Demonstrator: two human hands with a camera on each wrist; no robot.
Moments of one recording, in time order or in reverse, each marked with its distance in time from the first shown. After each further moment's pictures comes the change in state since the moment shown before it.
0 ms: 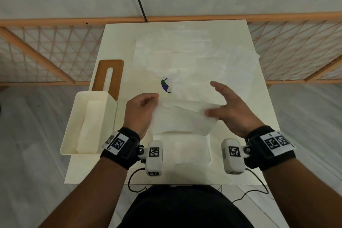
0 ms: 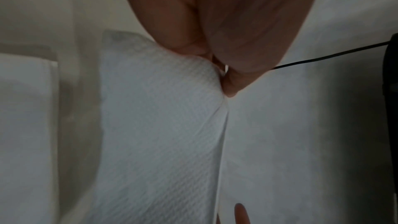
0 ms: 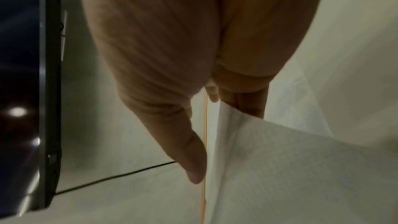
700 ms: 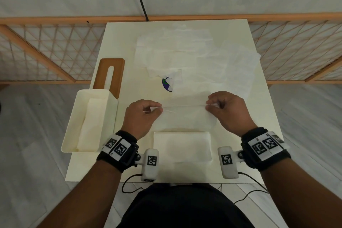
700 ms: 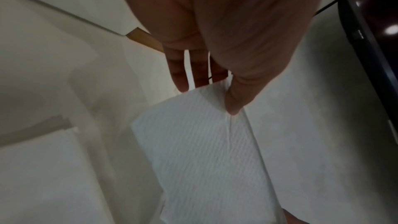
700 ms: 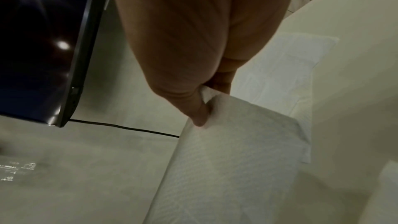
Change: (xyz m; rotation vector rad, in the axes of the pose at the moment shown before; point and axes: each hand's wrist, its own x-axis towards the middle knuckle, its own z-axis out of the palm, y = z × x) left_hand -0.002 -0.016 -0.021 0.443 -0.123 0.210; right_hand 0.007 0.021 0.005 -0.519 0.238 -0.281
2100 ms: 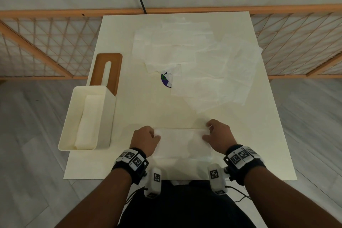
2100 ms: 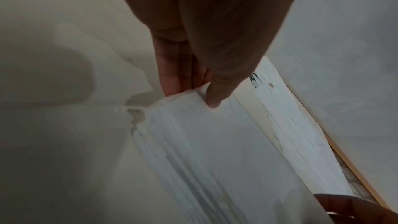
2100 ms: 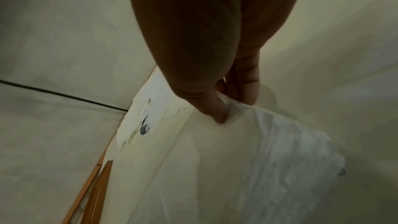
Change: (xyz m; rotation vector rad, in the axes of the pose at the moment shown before) left_hand -0.031 -0.090 0.046 0.442 -0.193 -0.361; right_hand -0.040 0.078 0.057 -0.360 -0.290 0.407
